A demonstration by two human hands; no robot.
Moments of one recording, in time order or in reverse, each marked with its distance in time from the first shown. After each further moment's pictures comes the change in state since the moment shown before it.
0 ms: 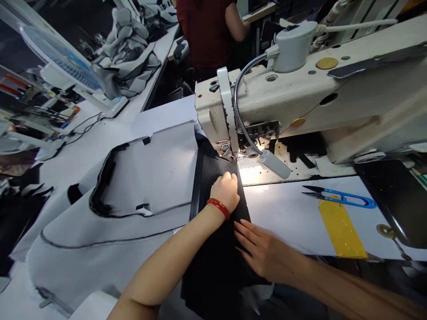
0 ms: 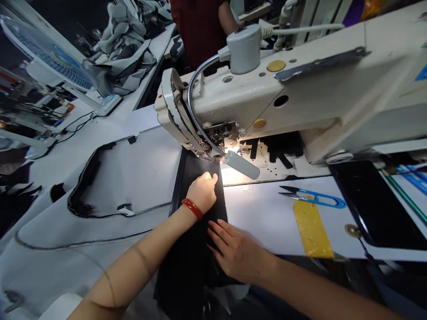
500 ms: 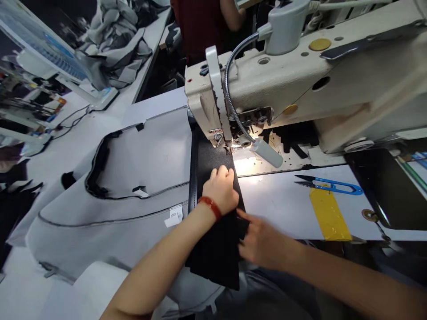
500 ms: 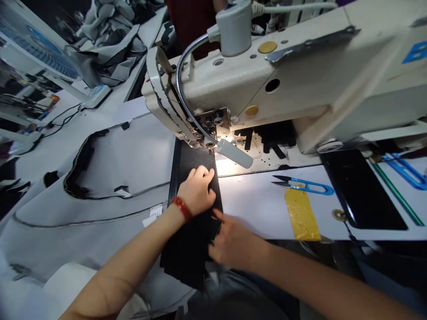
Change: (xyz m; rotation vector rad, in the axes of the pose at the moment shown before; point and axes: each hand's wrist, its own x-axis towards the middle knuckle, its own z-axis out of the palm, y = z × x) left_hand -0.016 0.003 -0.001 -0.067 0.070 0.062; right_hand 0.005 0.002 0.001 0.120 -0.116 0.019
